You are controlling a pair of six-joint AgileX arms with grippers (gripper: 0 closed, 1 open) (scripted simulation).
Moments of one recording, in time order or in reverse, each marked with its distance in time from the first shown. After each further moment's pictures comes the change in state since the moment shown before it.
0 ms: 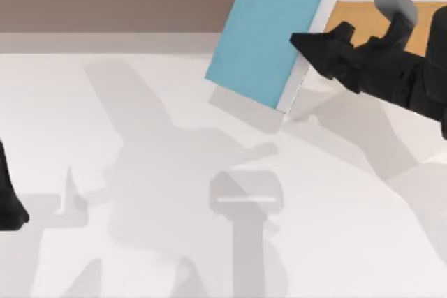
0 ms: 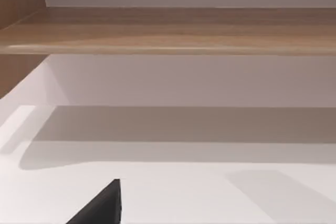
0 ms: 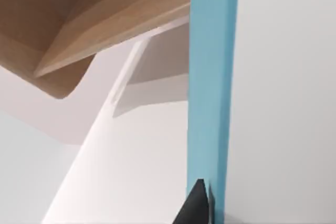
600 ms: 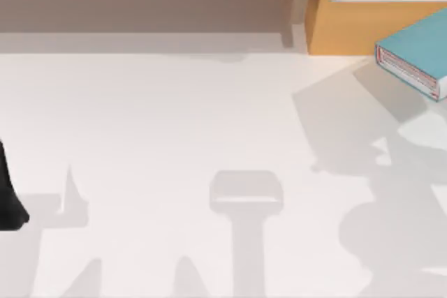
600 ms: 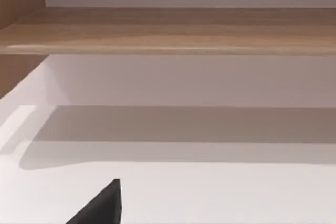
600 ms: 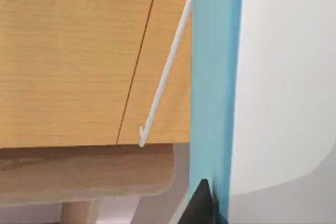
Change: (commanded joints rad) left arm 0.000 0.000 0.000 0.000 0.000 0.000; right arm -0.600 -0.048 -0.165 0.000 -0.161 0.486
